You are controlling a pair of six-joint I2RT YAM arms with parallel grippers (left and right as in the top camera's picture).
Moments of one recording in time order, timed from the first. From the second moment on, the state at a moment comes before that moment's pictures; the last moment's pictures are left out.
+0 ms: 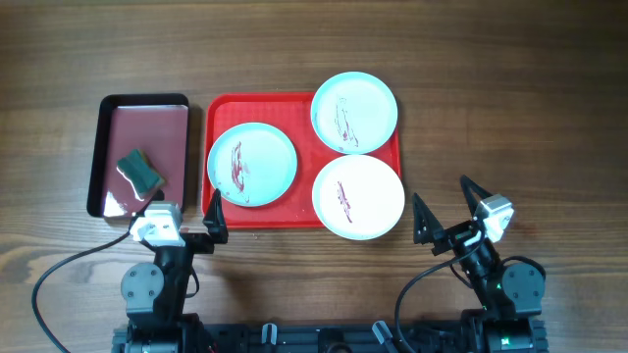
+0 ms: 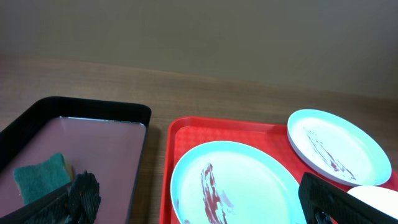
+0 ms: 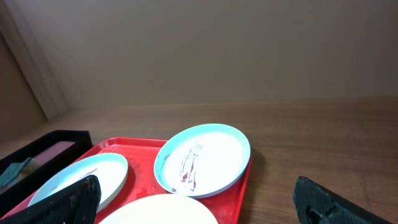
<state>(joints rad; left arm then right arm) 0.03 0.01 0.06 -0.19 0.11 -0.15 0.05 0.02 0.01 0.02 -0.34 0.21</state>
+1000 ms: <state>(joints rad) 0.03 0.01 0.06 -0.19 0.11 -0.15 0.05 0.02 0.01 0.02 -0.37 0.20</state>
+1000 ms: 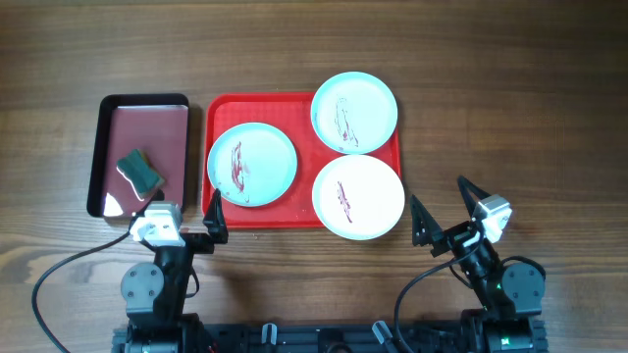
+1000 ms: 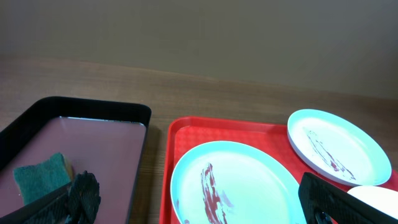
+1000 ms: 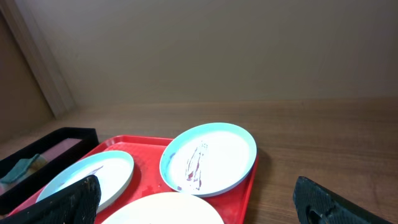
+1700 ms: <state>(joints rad) 0.03 0.01 0.06 -0.15 0.10 -0.13 0.05 0.20 0.16 0.17 -0.55 0.24</state>
